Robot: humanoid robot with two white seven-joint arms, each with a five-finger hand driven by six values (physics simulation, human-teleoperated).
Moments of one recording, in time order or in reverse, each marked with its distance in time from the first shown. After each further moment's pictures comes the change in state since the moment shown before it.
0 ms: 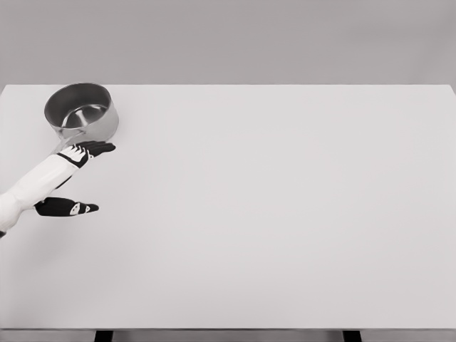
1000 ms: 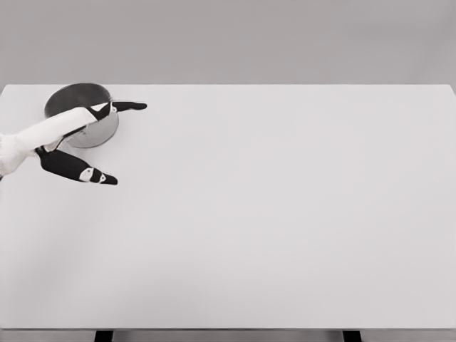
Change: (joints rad) left arm -0.313 0.239 -0.265 -0.170 0.555 0.320 -0.227; right arm 0.000 0.000 0.000 -0.001 0.000 0.000 0.000
